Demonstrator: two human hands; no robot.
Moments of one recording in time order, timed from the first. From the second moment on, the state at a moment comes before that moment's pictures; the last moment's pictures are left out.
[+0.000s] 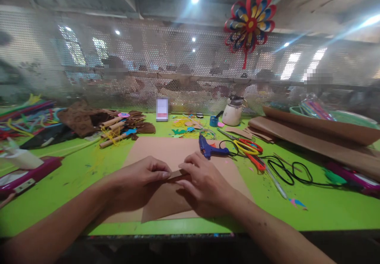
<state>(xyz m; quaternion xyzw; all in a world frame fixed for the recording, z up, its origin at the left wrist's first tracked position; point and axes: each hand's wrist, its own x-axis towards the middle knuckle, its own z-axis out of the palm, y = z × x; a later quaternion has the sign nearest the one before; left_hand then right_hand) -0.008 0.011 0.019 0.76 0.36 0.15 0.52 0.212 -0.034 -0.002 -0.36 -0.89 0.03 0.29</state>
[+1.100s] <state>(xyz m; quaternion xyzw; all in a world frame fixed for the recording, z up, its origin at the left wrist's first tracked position) 0.006 -0.017 0.027 0.88 0.36 0.15 0.25 0.219 -0.026 0.008 -0.44 -0.81 0.24 0.30</state>
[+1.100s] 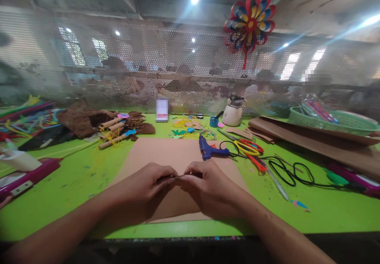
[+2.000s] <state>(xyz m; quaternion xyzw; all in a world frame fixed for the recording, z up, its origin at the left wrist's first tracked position) 0.008 -0.008 0.022 0.87 0.38 0.15 0.27 0.223 -0.023 0.017 -0.45 -0.84 0.21 0.24</state>
